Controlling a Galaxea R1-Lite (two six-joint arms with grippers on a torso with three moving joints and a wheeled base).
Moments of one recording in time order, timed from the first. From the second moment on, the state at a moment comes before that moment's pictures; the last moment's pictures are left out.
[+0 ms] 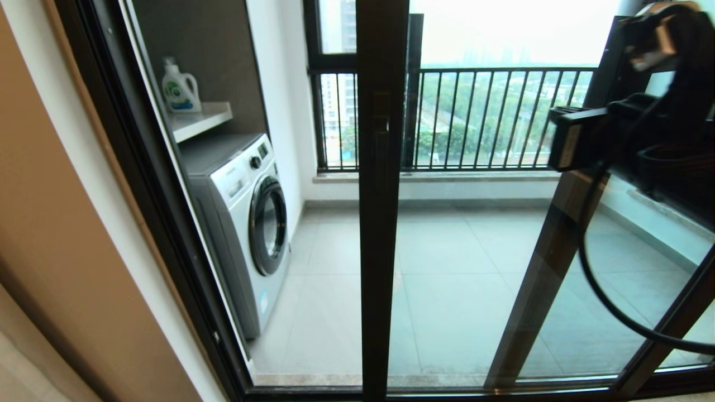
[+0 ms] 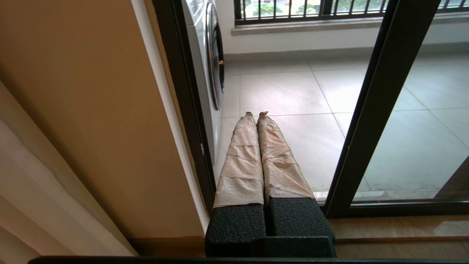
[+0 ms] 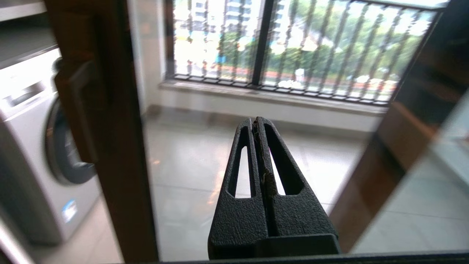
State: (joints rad) left arm 0.00 0.00 0.00 0.00 -0.02 0.07; right arm 0.50 1.39 -1.00 -0.51 -0.46 -0.20
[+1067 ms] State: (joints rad) left arm 0.00 0.00 0.00 0.00 -0.02 0.07; right arm 0.01 0.27 -0.22 -0.48 -0.32 -0.43
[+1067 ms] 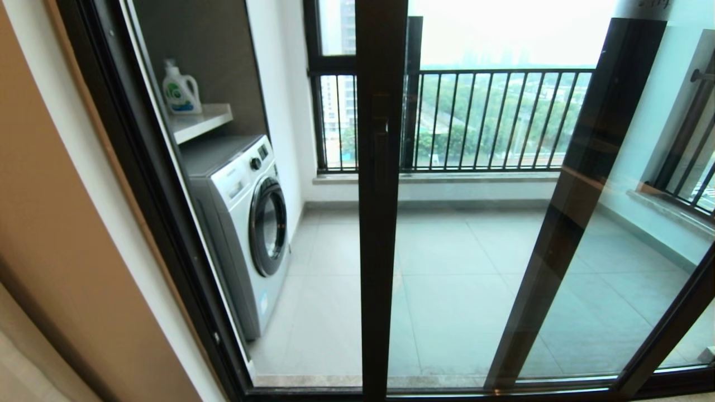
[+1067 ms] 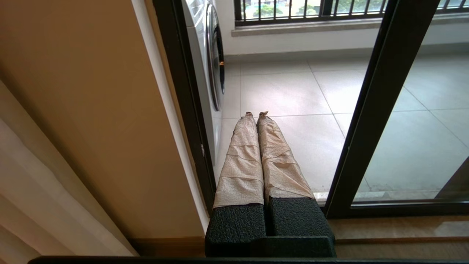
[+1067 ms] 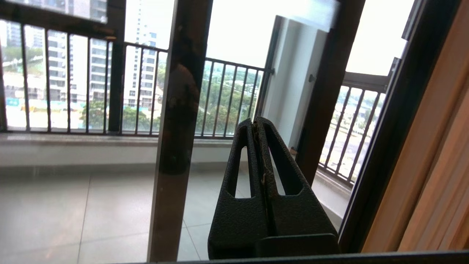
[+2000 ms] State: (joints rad) left arm 0.00 0.00 0.00 0.00 -0.02 0.07; right arm 0.00 0.00 -0.01 -0.04 0.01 -0.05
